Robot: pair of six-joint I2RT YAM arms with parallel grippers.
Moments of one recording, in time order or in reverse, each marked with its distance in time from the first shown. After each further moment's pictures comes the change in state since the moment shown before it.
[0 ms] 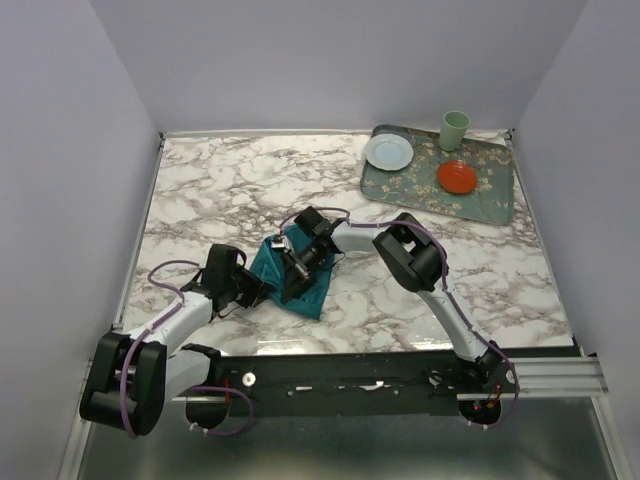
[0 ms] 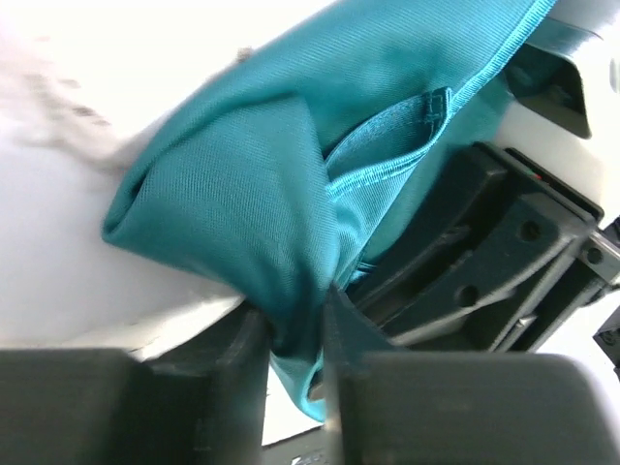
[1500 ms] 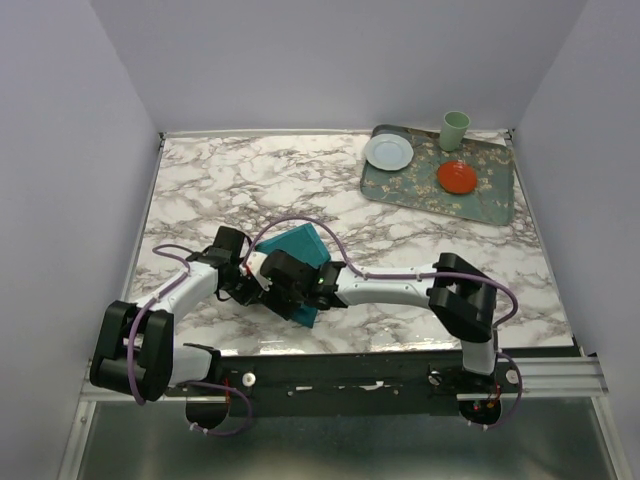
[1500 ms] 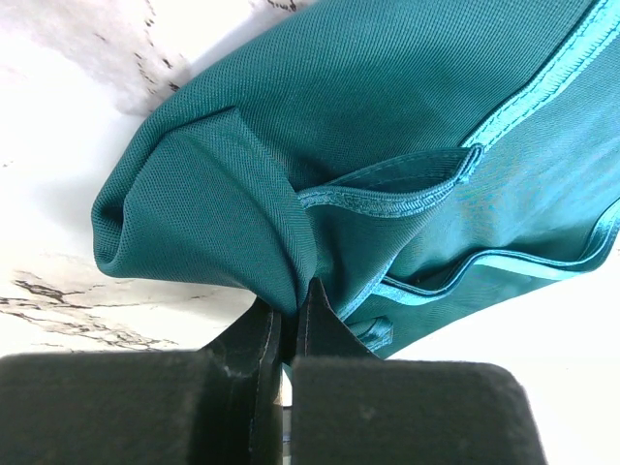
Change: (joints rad) left arm -0.006 0.164 0.235 -0.345 -0.035 0.102; right arm 0.406 -0.537 -0.296 0.085 1.355 -0.387
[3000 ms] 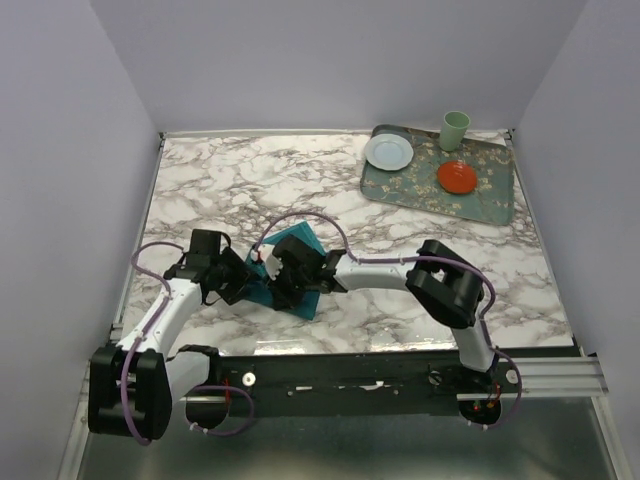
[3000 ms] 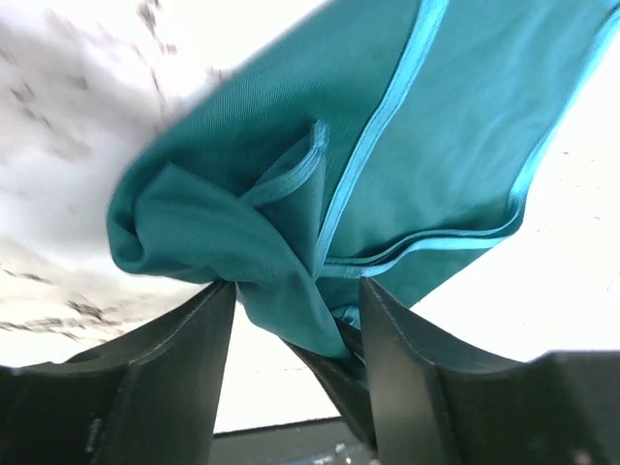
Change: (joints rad) left arm 0.121 -0.192 -0.043 0.034 0.030 0.134; right arm -0.096 0.116 -0.040 0.148 -0.277 0.055
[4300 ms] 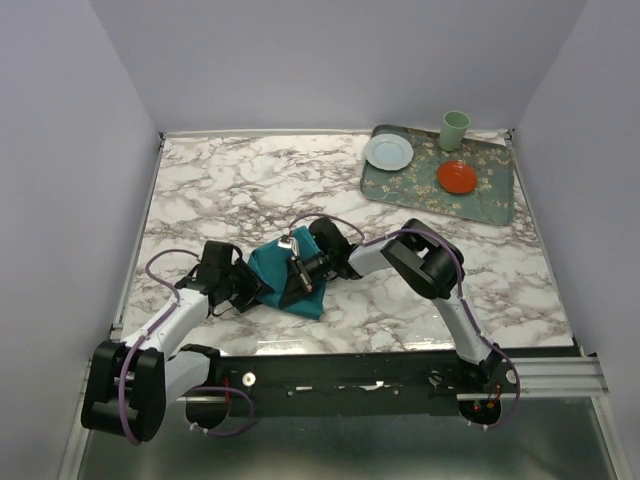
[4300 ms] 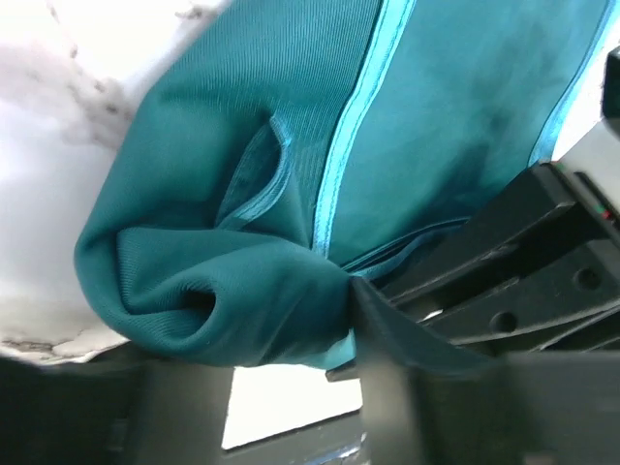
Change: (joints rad) left arm -0.075 -0.024 -0.134 0.166 0.037 -0.003; right arm -0.277 0.249 -0.106 0.620 -0.929 0.619
